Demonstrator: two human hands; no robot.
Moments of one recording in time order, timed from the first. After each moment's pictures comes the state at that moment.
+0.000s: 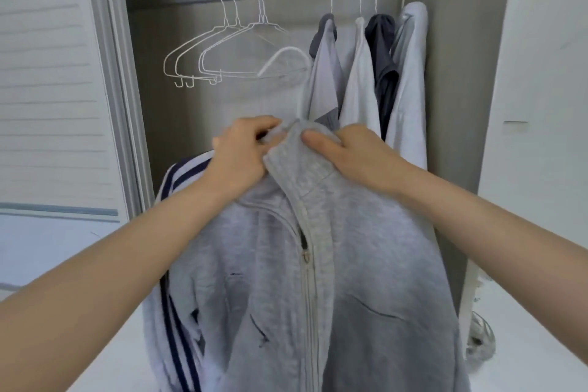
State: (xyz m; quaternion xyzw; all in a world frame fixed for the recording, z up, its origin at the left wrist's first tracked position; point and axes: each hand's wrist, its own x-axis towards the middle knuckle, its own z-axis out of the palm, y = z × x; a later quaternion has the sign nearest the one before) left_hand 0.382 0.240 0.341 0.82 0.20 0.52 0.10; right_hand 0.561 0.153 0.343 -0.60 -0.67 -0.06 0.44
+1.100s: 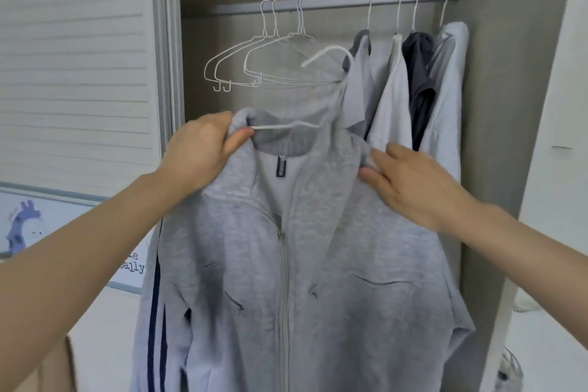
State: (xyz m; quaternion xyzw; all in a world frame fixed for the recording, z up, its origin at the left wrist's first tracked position) left_hand 0.289 0.294 0.342 0.79 0.29 0.50 -0.19; right_hand 0.587 0.140 0.326 -0.56 -0.70 -0.36 0.24
